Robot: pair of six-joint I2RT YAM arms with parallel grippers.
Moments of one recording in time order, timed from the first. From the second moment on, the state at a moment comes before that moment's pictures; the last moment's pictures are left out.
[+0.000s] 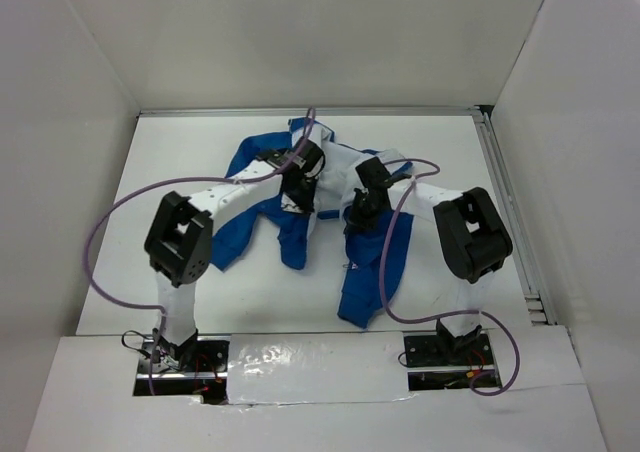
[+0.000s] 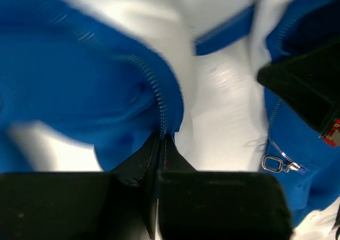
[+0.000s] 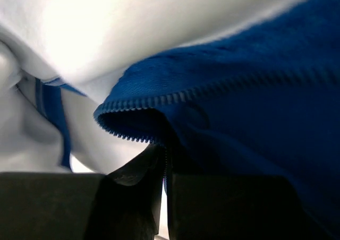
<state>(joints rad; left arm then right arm) -0.62 1.91 1.58 -0.83 -0.02 -0.42 0.44 1.85 1.13 -0.44 -0.20 0.79</state>
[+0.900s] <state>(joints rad) -0.65 1.55 1.20 -0.64 0.17 -0.45 0.43 1.32 0.92 -0.45 -0.14 0.62</state>
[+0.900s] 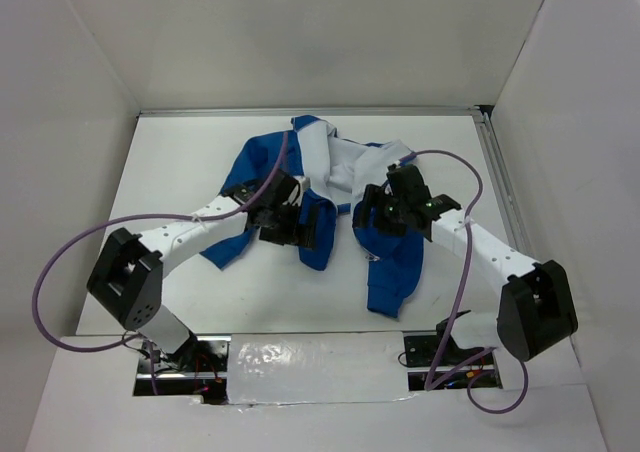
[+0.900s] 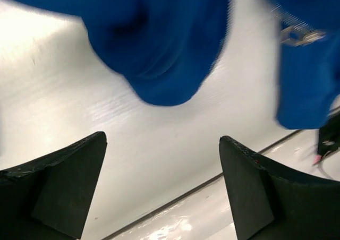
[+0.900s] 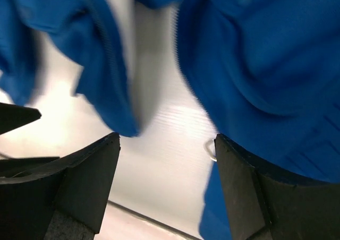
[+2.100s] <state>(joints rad) -0.68 1.94 1.29 -0.51 0.25 -0.43 0.47 1.52 1.02 -0.61 0.12 0.52</state>
